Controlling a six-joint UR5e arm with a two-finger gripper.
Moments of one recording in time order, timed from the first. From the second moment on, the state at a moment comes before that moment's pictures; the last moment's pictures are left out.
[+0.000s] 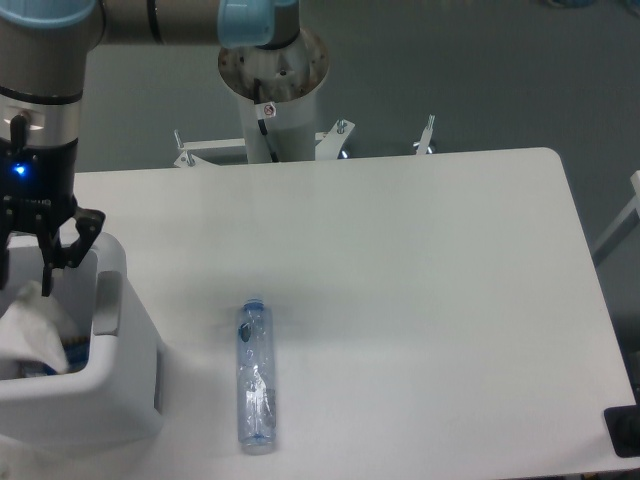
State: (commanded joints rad) arm 1.98 -1.76 -1.43 -0.97 1.29 -0.14
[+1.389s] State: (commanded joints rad) arm 2.33 -2.02 -1.43 -0.98 1.44 0.14
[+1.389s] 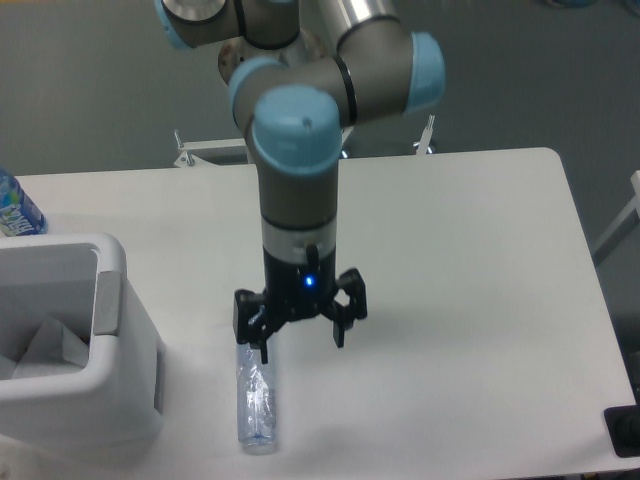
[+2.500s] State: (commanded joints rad) arm 2.23 -2.28 -1.34 -0.97 1.44 0.07
